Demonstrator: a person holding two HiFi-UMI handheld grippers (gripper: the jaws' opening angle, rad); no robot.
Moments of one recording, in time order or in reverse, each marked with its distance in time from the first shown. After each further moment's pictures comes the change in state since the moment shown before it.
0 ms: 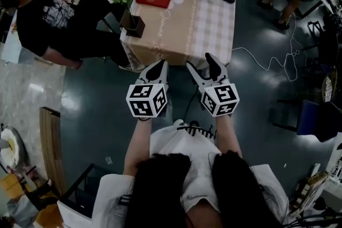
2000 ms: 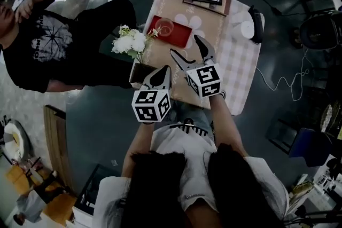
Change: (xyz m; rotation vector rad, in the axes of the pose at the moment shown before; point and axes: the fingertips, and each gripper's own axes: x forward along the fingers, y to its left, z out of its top) left arm 0.195 0.160 0.108 -0.107 0.126 0.103; right arm 0.355 -0.065 0.065 -0.139 0.136 0.151
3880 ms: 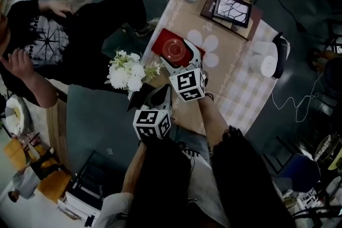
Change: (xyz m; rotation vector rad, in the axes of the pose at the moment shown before) left arm 0.074 0.056 -0.021 -0.137 0.120 0.158; right arm 0.157 -0.011 -0.057 -0.171 0.141 0.152
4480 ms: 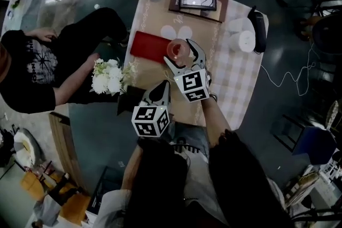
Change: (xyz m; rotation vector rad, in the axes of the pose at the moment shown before) left arm 0.013 -0.059 -0.007 0.146 0.045 -0.146; right arm -0.088 -0.061 -0.028 0.101 -0.006 -0.212
